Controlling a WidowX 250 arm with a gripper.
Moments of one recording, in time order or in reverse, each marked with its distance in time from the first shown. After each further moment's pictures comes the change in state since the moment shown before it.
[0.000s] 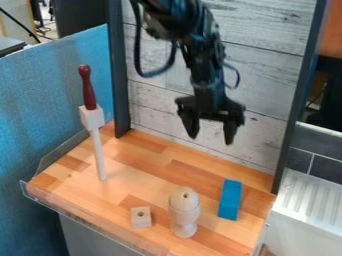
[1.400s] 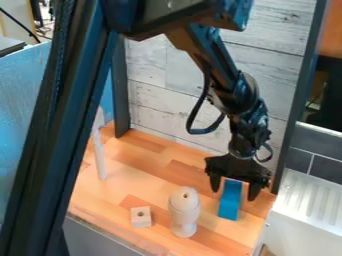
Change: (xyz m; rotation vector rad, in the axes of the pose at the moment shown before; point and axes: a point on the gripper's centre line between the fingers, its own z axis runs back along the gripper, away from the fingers) arm -0.023 -0.036 -0.094 0.158 0.007 0.095
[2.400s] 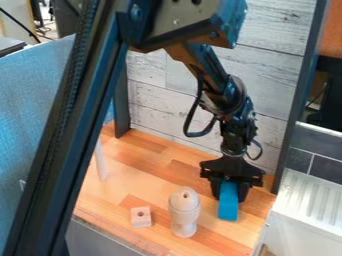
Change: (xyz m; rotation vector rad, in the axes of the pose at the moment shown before) arm 0.002 0.011 -0.014 -0.062 0.125 0.055
